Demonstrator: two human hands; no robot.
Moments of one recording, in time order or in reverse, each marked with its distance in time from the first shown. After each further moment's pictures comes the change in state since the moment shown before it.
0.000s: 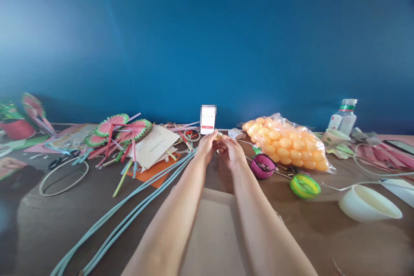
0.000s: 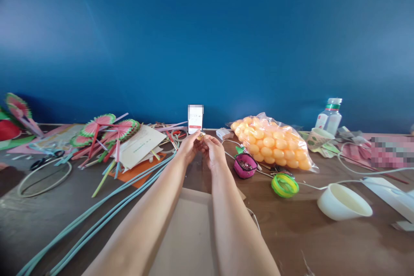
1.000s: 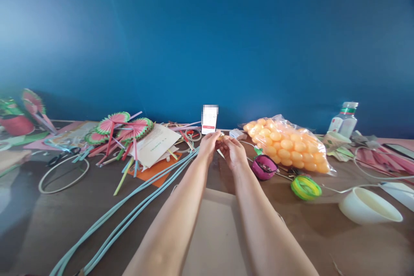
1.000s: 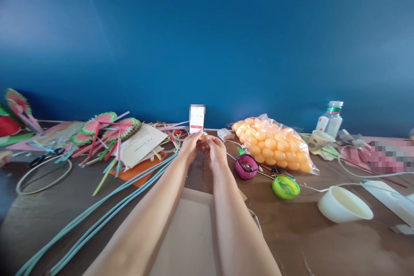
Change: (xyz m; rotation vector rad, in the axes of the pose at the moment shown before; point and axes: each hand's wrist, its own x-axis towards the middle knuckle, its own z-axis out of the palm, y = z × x) left_hand -0.002 -0.001 0.000 0.071 -0.006 0.087; right_hand 0.000 0.003 0.003 -0.084 0.051 -0.084
